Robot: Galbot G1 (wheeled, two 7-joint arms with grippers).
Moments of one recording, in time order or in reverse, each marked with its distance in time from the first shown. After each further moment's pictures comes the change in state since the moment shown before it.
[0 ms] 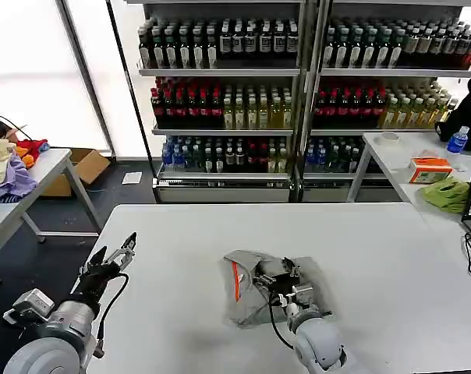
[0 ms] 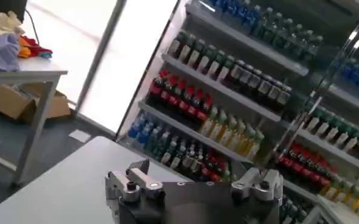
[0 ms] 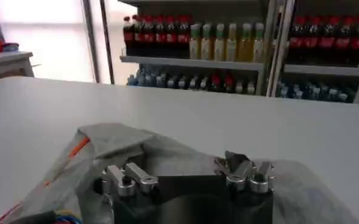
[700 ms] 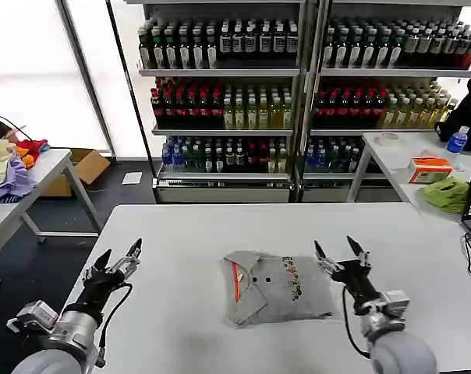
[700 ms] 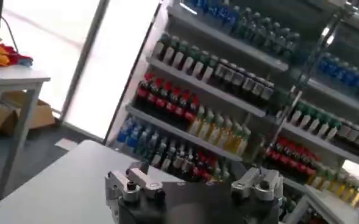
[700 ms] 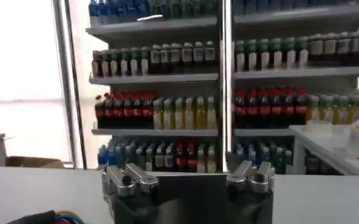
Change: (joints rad) left arm 0.073 0.013 0.017 0.002 0.087 -0.082 0.128; right arm -0.291 -0.107 0.446 0.322 0.121 0.141 -0.181
